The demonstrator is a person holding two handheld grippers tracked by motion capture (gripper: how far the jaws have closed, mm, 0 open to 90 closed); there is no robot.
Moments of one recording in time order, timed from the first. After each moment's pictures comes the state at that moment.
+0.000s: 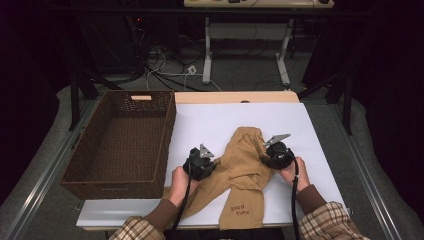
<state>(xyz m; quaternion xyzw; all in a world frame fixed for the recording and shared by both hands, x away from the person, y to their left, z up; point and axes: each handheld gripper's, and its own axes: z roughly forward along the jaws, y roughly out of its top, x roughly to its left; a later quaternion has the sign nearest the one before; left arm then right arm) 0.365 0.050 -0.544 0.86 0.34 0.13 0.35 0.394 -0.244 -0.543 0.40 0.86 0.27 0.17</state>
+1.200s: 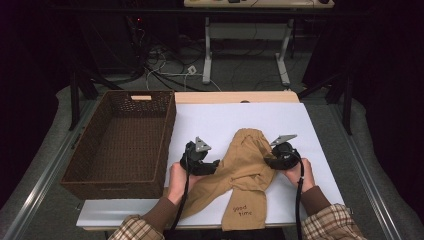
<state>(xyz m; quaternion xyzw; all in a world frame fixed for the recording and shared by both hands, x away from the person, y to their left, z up) 0.370 0.050 -0.525 0.84 0.37 0.14 0.37 0.389 -0.258 -0.539 0.42 0.85 0.27 0.19</state>
